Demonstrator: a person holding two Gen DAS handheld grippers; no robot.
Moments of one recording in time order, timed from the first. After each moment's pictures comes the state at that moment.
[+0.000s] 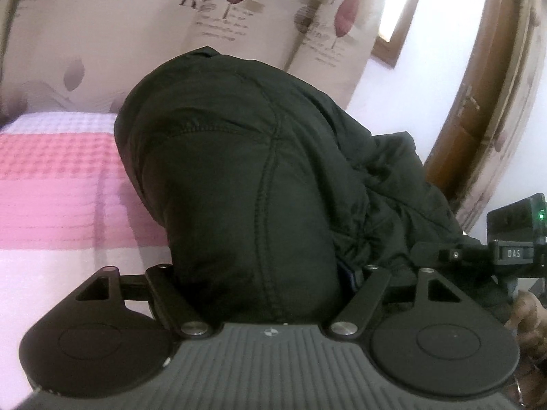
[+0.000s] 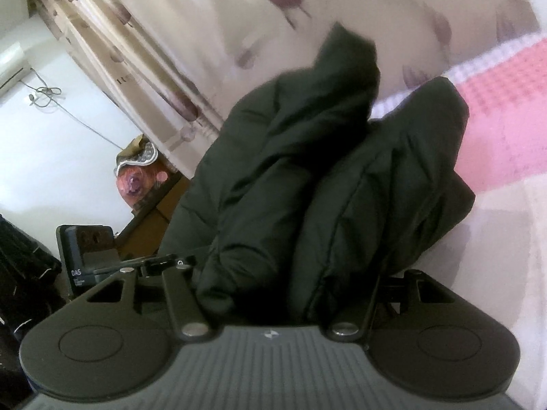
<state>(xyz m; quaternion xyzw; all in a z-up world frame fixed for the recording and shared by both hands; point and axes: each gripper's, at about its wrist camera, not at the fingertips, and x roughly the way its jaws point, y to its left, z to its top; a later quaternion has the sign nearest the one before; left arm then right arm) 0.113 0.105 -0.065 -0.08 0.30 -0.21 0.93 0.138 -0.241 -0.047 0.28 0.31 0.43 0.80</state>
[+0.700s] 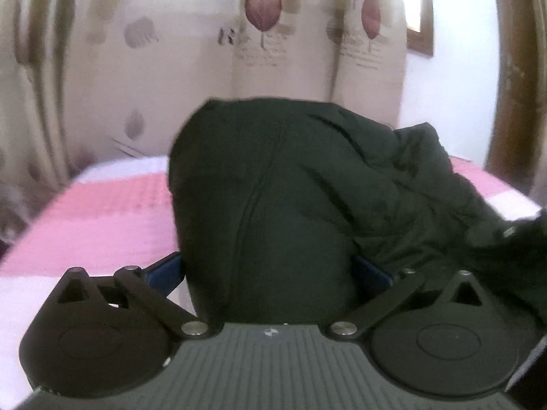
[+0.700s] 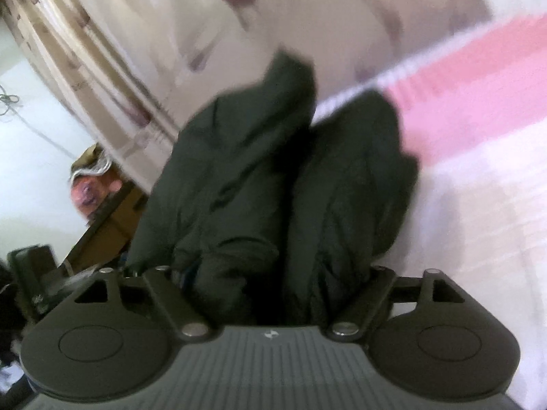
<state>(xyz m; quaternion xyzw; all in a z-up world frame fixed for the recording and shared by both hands) 0.076 0.092 -0.065 0.03 0.23 -0.07 0.97 0.116 -0.239 -0.064 0.27 0.31 0.34 0.85</state>
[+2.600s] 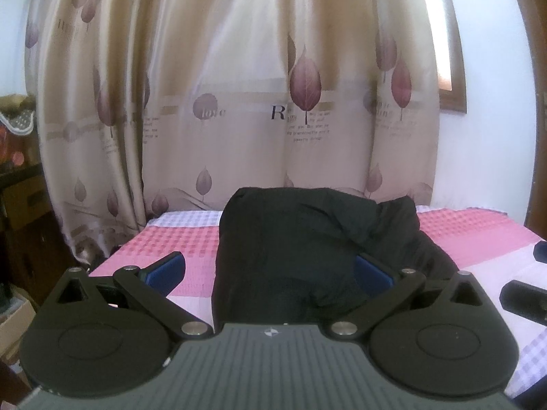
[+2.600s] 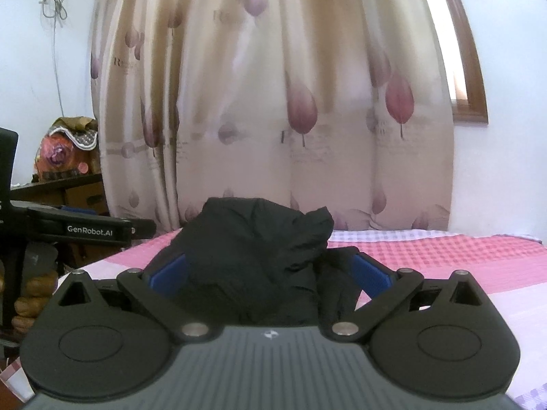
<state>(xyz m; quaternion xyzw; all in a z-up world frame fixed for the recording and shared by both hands) -0.026 0.041 0.008 0.02 0.15 0.05 0.99 -0.039 -0.210 0.031 0.04 0.11 0.23 0.97</state>
